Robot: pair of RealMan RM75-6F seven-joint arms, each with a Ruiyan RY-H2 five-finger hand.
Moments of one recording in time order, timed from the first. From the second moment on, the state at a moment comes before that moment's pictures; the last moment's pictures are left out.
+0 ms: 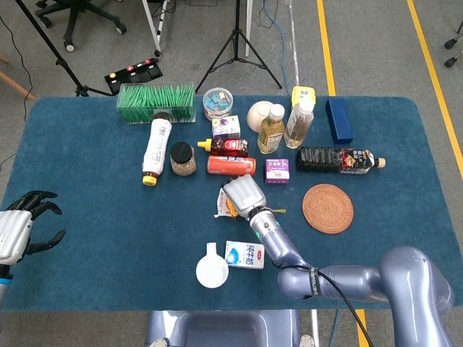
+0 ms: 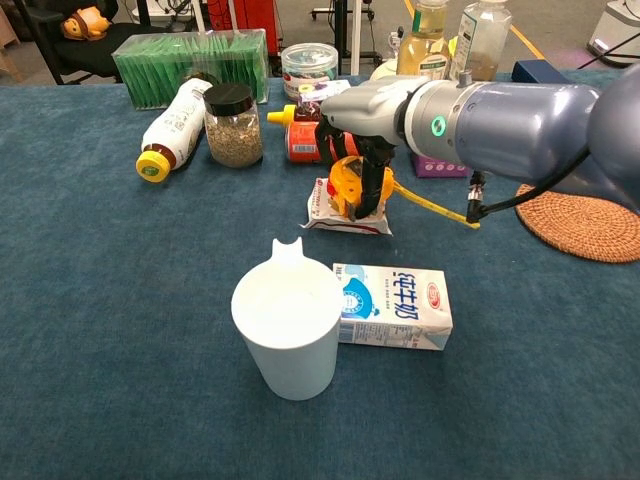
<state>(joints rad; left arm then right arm) -0.19 -0.98 -0.07 -1.80 1.44 1.37 -0.04 1.16 -1.65 0.20 -1.50 -0.56 0.97 -0.86</state>
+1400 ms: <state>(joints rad) -0.19 -0.98 -0.07 -1.78 1.46 1.39 -0.06 1.21 -1.62 0.18 -1.51 -0.52 0.97 -0.89</state>
